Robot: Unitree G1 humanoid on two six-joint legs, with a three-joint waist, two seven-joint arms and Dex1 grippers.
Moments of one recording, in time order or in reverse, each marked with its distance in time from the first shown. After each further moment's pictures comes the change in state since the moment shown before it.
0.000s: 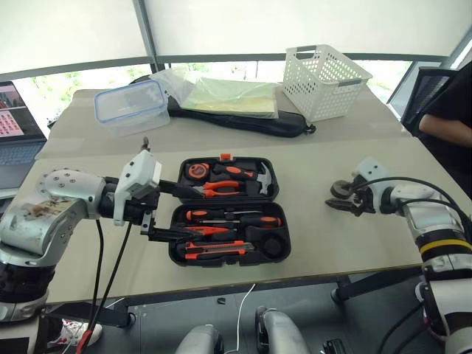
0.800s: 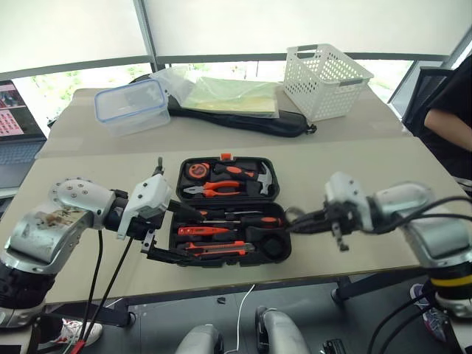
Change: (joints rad) left arm 0.043 0.053 -0.096 -0.034 0.052 -0.061 -0.084; right arm 0.292 -0.076 0.075 -1.072 0.345 0.301 0.403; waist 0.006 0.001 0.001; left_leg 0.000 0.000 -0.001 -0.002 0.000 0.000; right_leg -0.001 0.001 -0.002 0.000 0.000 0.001
